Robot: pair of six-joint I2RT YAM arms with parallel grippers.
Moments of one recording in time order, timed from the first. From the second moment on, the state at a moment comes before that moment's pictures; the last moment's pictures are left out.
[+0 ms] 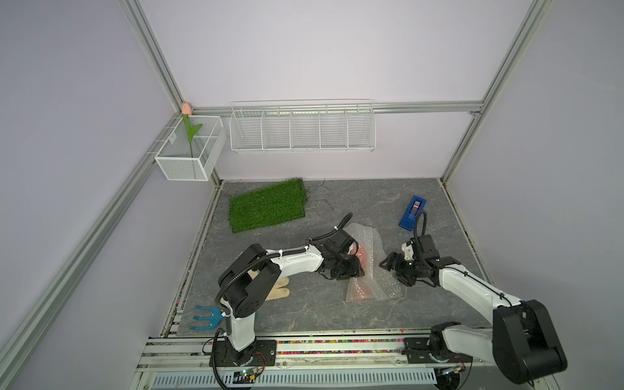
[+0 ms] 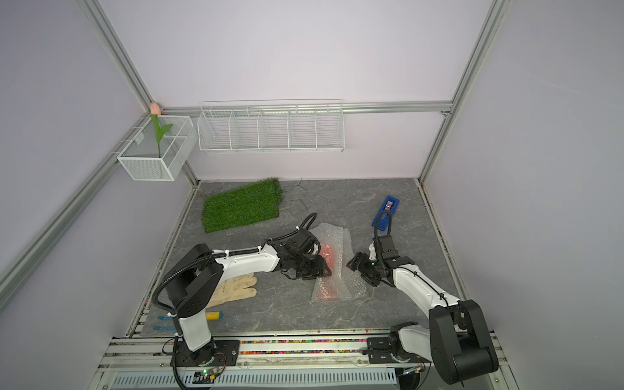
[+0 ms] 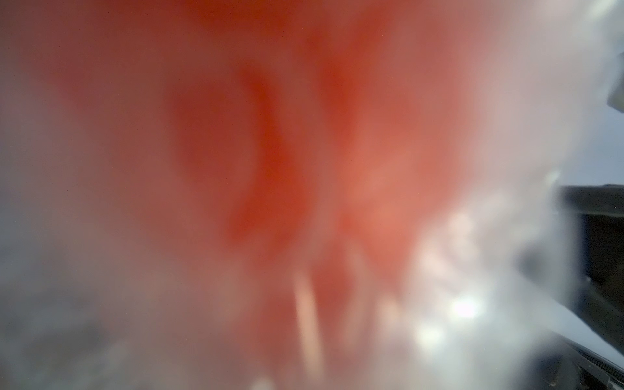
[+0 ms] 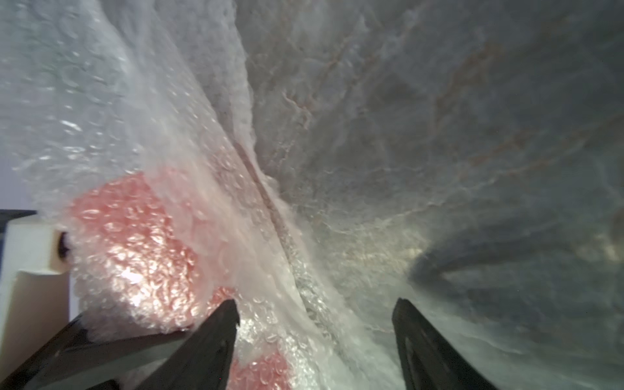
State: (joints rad) left arm -0.93 1.86 1.14 -0.29 0.41 -0.86; right arm 0.22 1.23 0.56 -0.43 -0.40 0.75
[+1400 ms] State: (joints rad) left arm -0.92 1.87 1.17 -0.34 0.43 -0.84; right arm 0.48 1.23 0.53 -0.17 -0.47 0.94
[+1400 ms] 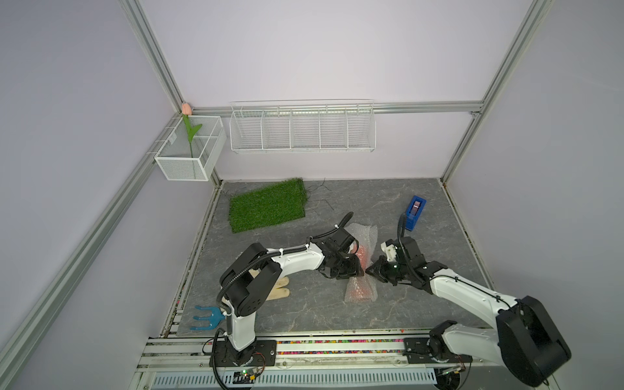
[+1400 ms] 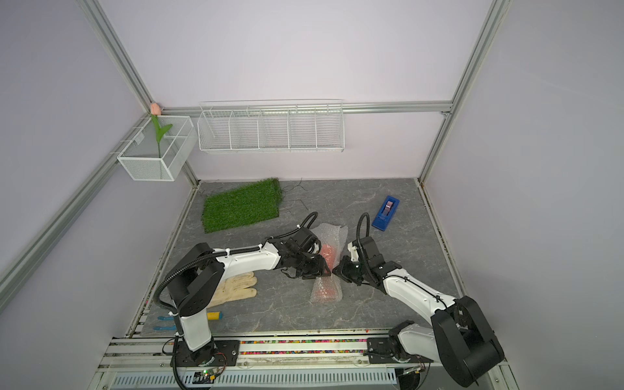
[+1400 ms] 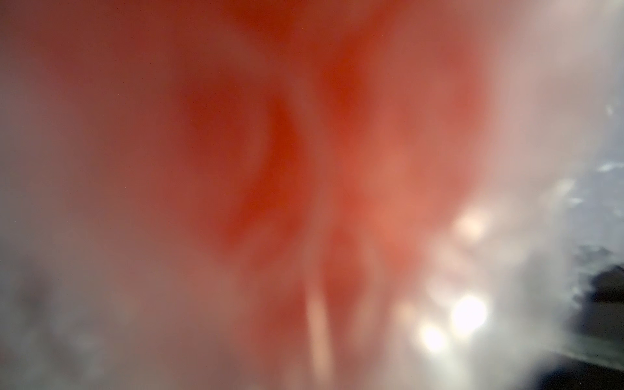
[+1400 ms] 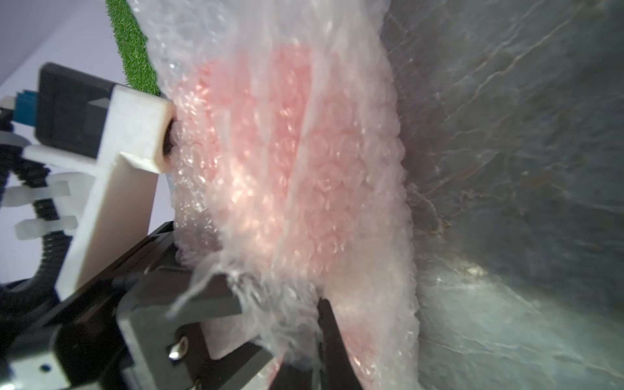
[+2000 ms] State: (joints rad) left arm -0.82 1.78 0.95 -0.15 0.66 -0.86; right arm 0.51 1.26 0.53 -0.09 -0.43 1.00
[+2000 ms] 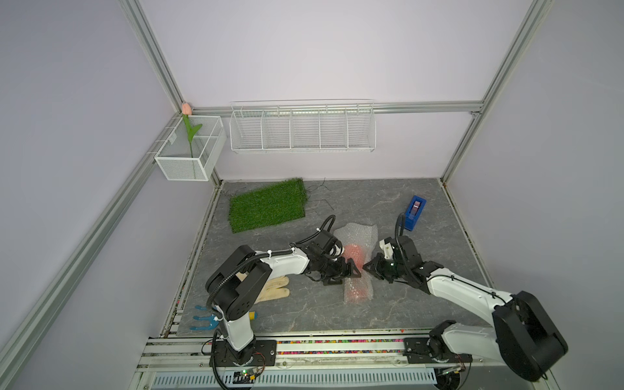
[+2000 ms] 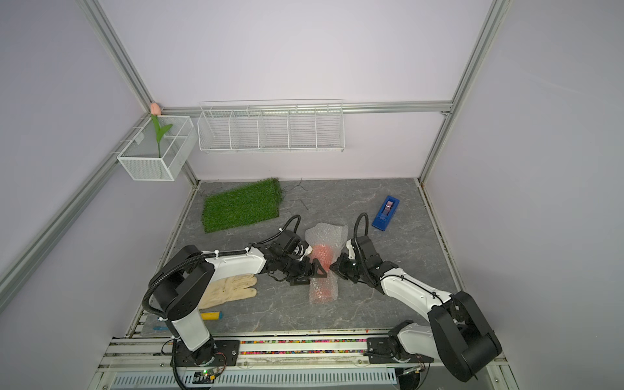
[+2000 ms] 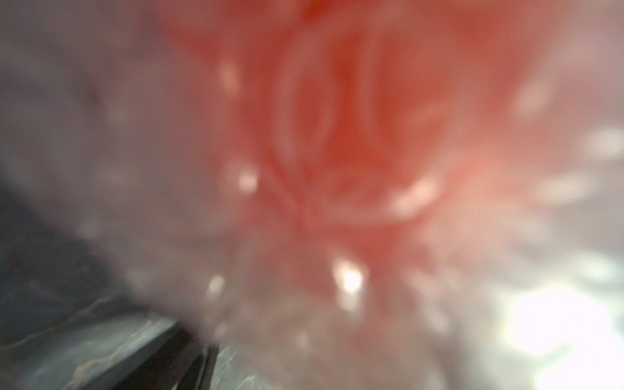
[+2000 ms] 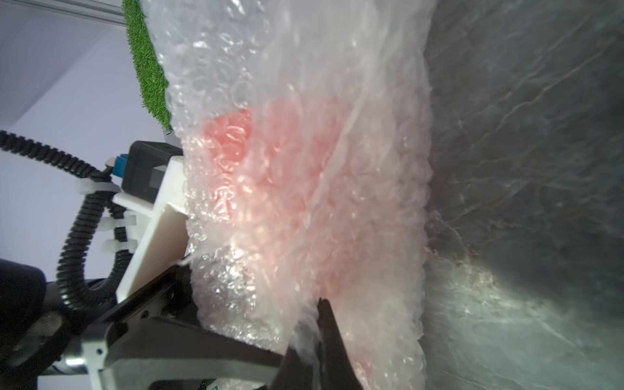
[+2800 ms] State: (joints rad) left arm -0.79 1.78 0.90 0.01 0.85 -0.83; right arm 0.57 1.33 0.55 -0.12 -0.37 1.01
